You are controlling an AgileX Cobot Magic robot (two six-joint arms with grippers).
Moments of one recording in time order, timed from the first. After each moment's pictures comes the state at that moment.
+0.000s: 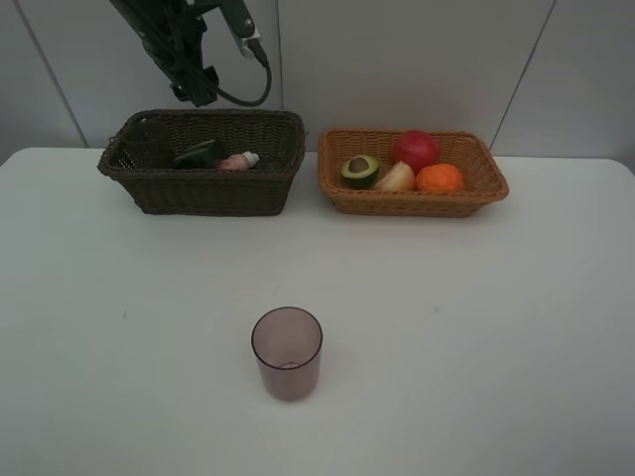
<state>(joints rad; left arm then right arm) -0.36 2.00 -1.69 0.20 0.68 0.60 -0.04 0.00 -0.52 0.04 1.04 -0.06</state>
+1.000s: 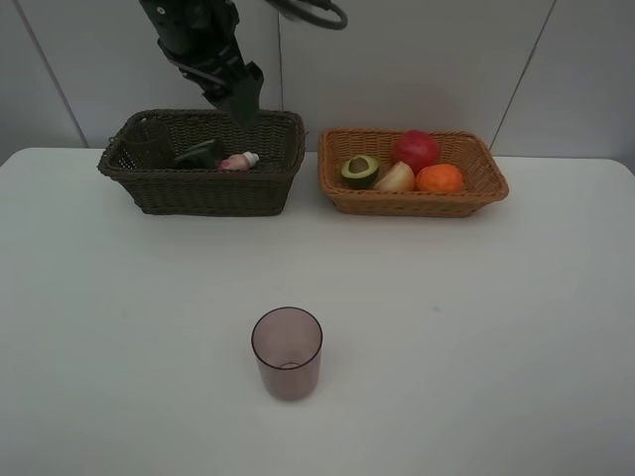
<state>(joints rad) -0.52 1.87 -1.70 -0.05 1.09 0.38 -0.04 0.00 -0.52 0.04 1.04 -0.06</state>
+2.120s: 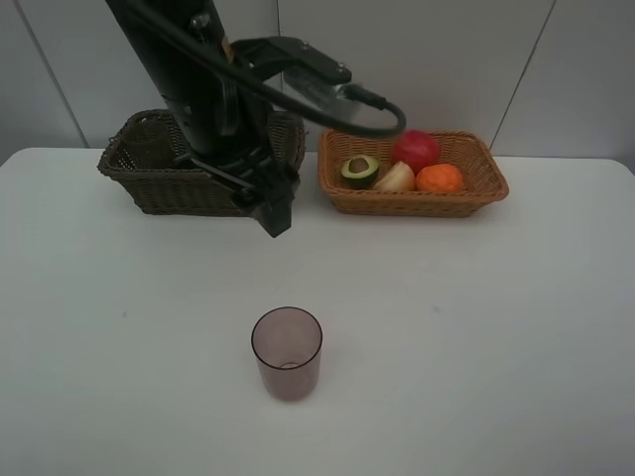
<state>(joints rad) -0.72 1.73 -1.35 -0.11 1.01 0.24 -0.04 0.00 -0.52 0.04 1.04 -0.06</state>
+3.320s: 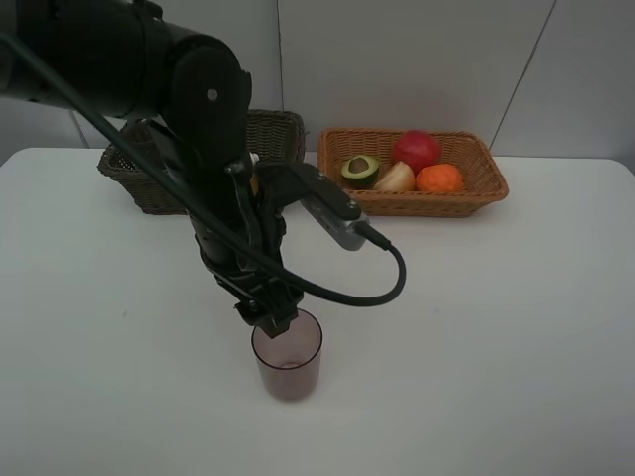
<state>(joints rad) -0.81 1.80 -1.13 -0.14 0.89 0.22 -0.04 0.00 -0.52 0.04 1.04 -0.06</state>
